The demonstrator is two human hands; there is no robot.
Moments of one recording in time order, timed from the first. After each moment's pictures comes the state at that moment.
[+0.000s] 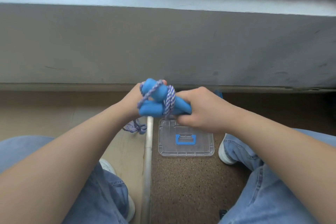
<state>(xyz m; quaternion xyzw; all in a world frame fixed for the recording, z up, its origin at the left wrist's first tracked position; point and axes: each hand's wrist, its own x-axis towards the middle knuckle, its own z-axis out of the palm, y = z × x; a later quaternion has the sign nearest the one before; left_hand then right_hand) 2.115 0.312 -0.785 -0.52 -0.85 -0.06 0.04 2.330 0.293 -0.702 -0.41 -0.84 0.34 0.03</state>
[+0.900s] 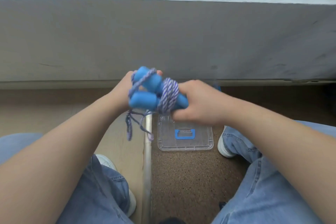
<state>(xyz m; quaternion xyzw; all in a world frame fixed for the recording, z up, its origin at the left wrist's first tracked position) 2.118 0.309 -0.760 -0.63 -0.65 -0.22 -0.37 2.326 0.292 -0.694 -0.42 -0.82 0.39 0.03</state>
